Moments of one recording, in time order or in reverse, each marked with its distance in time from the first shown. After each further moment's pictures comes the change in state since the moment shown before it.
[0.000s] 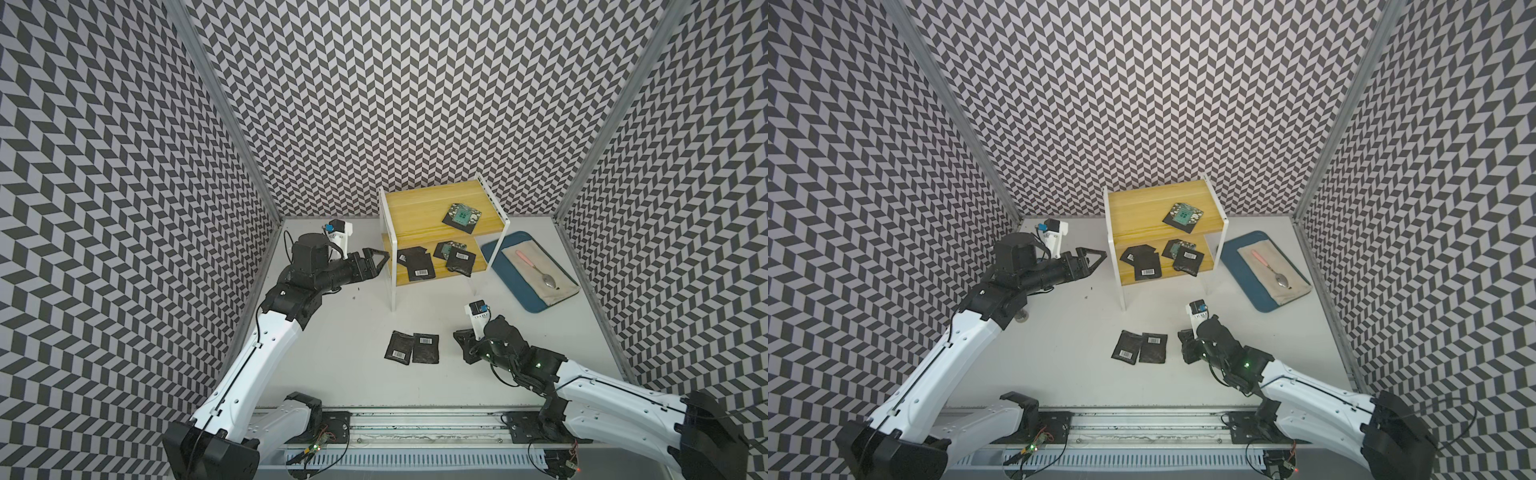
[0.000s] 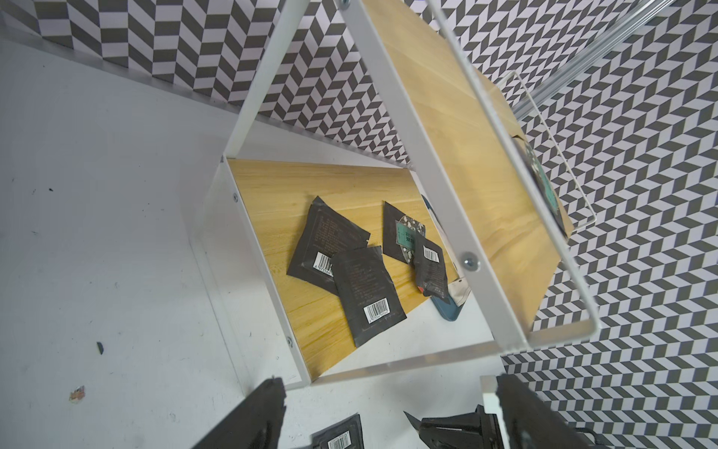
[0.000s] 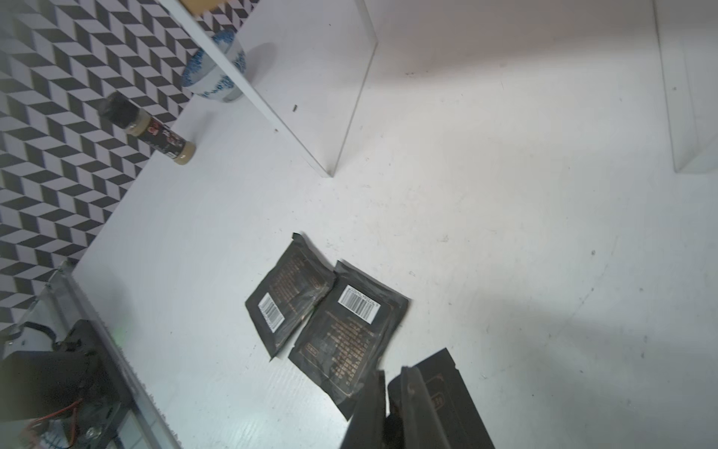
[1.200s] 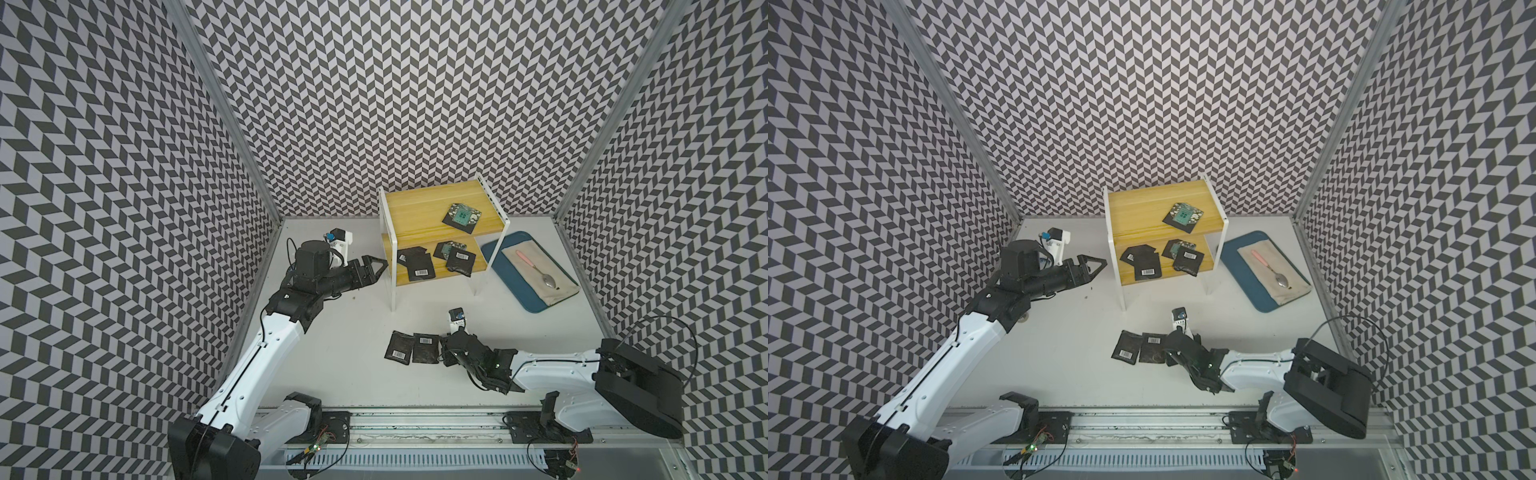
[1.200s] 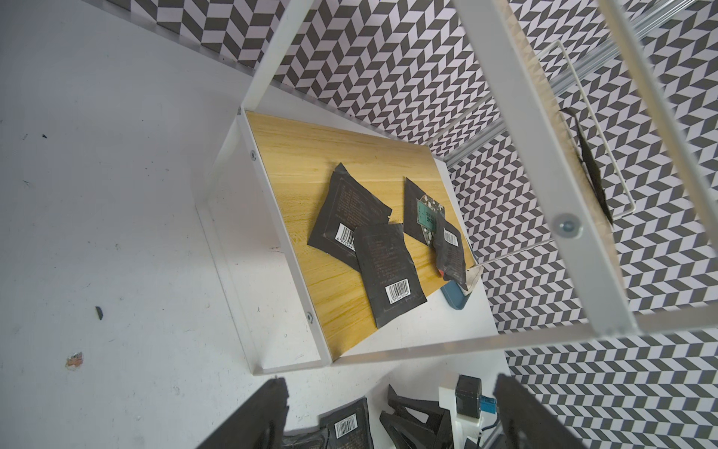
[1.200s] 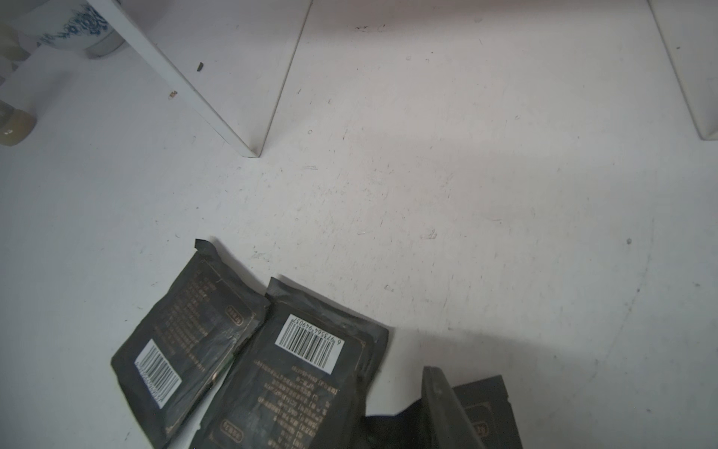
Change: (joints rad) left arm 0.023 -0.004 -0.086 0.031 0.029 -0.019; right arm 0.178 0.436 0.072 0.228 0.315 0.097
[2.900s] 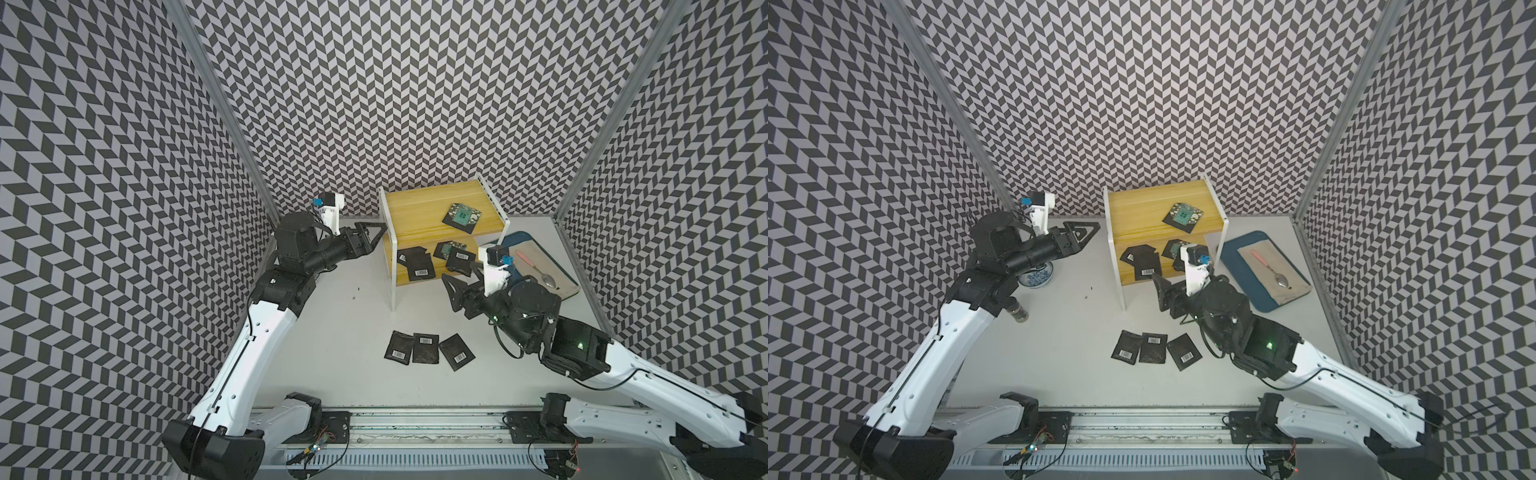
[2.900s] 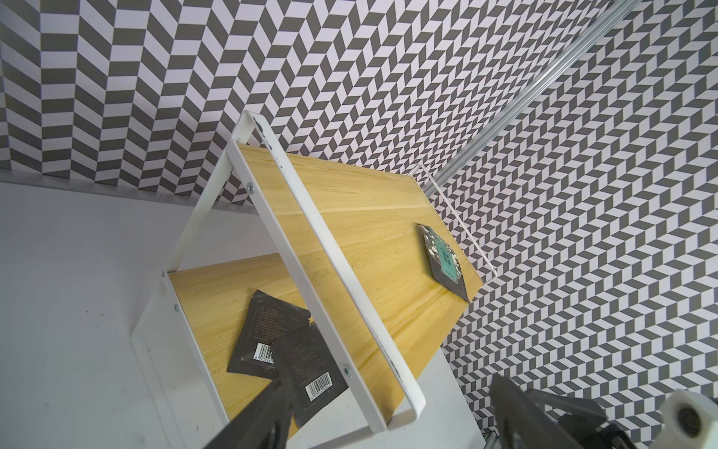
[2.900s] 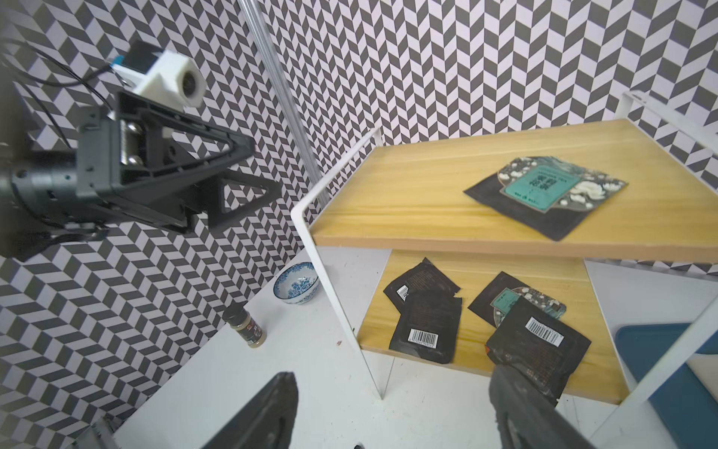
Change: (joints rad) left arm 0.011 0.090 0.293 0.066 0.056 -0.030; right arm -0.029 -0.389 0.697 -0.516 0.067 -0.355
